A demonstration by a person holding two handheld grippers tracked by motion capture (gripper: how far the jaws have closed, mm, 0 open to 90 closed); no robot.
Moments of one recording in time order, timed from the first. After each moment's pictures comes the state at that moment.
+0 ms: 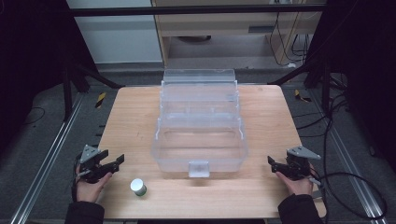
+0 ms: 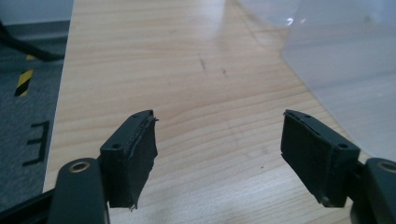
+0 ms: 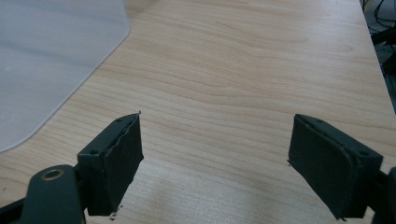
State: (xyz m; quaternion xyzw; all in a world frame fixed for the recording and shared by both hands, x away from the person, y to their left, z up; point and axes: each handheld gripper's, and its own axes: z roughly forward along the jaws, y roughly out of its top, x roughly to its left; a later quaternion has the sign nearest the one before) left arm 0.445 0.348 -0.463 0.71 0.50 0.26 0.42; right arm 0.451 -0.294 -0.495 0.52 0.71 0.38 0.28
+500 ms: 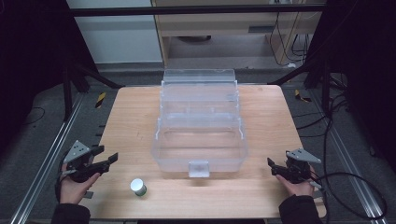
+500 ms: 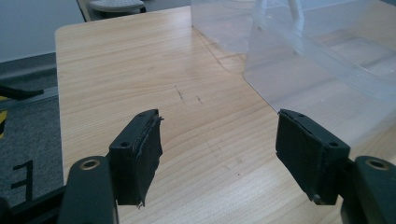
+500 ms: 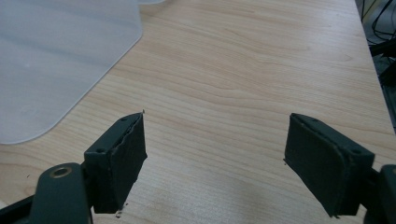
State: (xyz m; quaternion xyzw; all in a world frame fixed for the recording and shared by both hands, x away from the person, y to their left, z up) left arm 0.435 0.362 -0.423 0.75 0.43 0.25 0.44; right arm 0.440 -0.289 -0.491 0.51 0.72 0.38 0.29
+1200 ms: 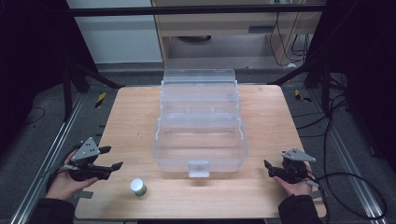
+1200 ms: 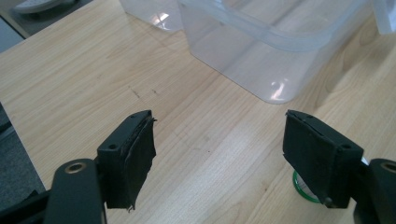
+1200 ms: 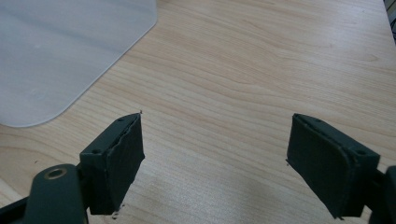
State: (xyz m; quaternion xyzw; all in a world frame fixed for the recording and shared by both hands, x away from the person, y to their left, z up) left arm 0.436 0.340 -0.391 0.86 0.29 0.20 0.36; right arm 0.443 -0.282 -0.495 0.49 0.74 0.37 0.28
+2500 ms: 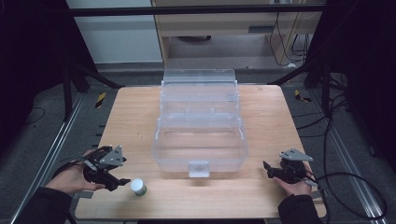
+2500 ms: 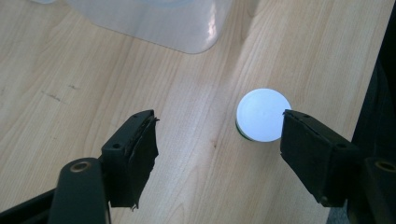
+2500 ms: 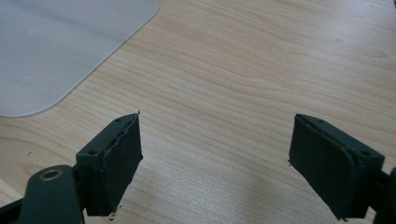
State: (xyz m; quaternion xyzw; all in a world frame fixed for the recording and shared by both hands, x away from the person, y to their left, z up) left arm 0.437 0.289 -0.380 0.96 0.13 0.11 0.20; right arm 0.445 -0.280 -0.498 0.48 0.75 0.36 0.28
